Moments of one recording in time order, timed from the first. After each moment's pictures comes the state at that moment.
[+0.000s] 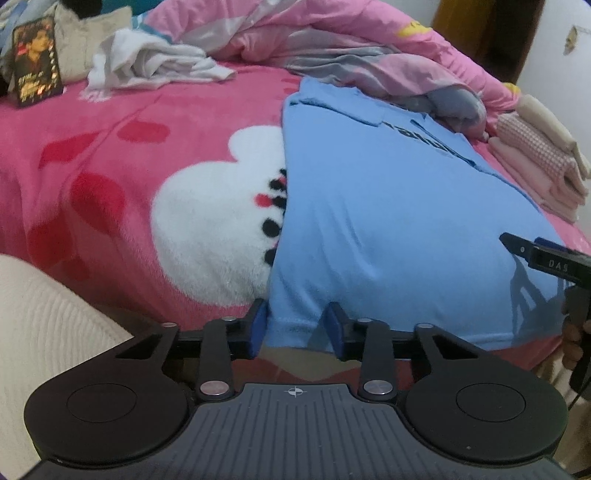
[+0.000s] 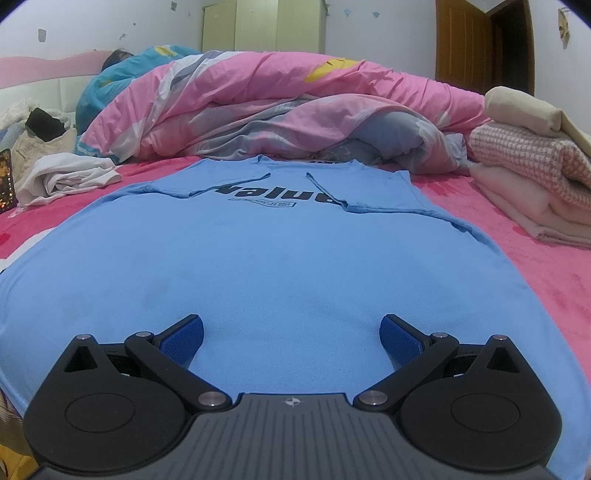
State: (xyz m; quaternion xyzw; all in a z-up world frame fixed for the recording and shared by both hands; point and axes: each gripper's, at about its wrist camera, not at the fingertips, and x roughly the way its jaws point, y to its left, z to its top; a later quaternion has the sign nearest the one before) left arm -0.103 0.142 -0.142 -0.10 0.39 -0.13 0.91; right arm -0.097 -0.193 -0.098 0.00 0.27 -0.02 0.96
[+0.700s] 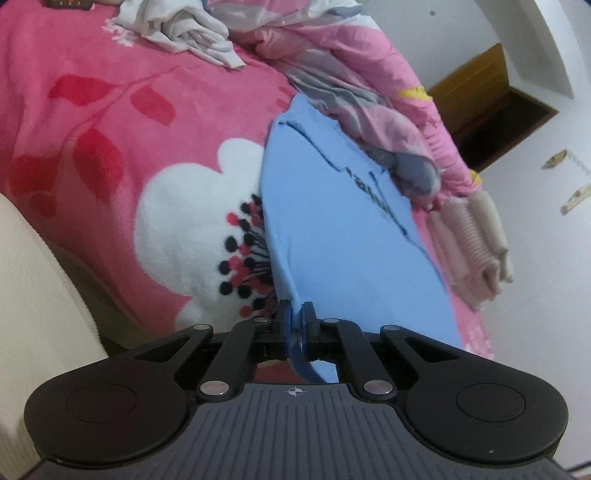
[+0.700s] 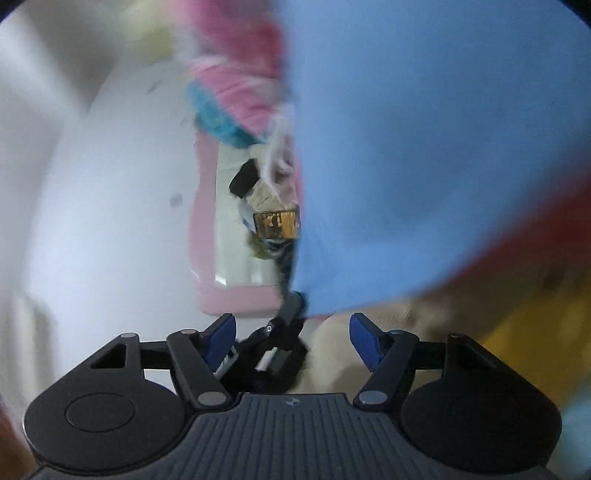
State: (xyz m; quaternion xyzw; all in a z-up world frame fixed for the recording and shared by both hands) left arm -0.107 0.182 -0.113 -0.32 0.39 -0.21 0.84; right arm -0.114 -0.154 -0.221 0.68 0.40 0.34 0.52
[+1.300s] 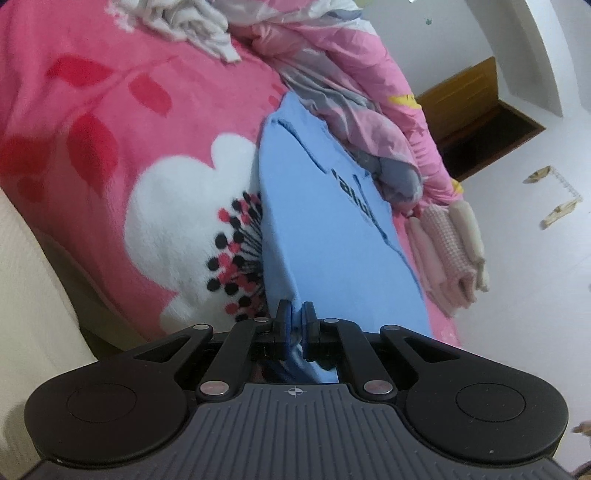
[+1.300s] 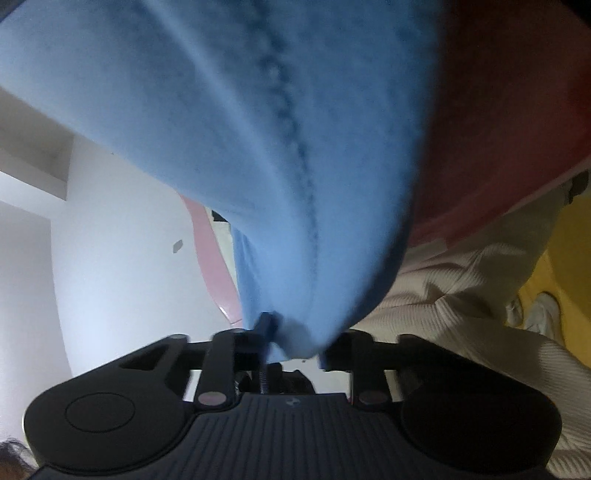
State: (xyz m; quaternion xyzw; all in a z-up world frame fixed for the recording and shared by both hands) left arm -0.103 0.193 -0.124 -0.37 0.39 -0.24 0.81; right arm -0.088 -0.117 -0.261 0.75 0.41 0.31 0.41
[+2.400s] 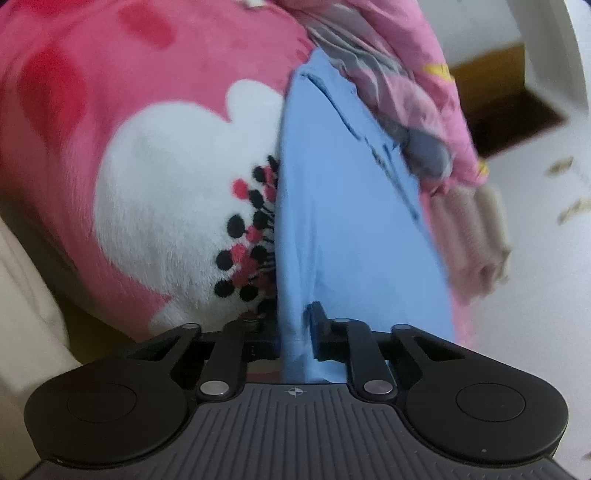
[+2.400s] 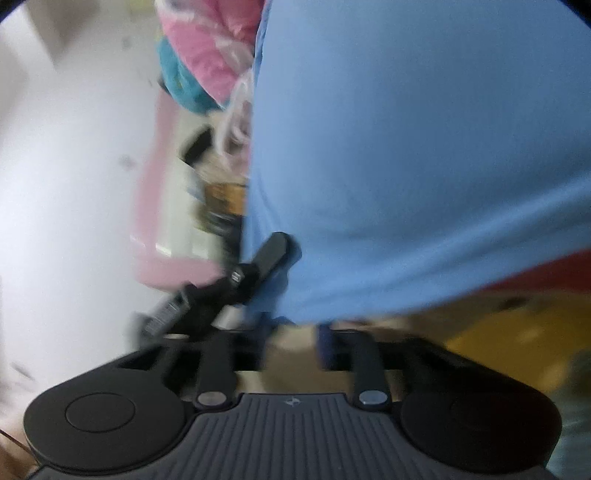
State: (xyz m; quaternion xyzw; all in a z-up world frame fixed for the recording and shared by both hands) left arm -0.063 0.160 -0.148 -0.30 0.45 -0.22 0.81; right arm -0.081 -0.172 -0.173 0.51 0.46 0.32 0.65
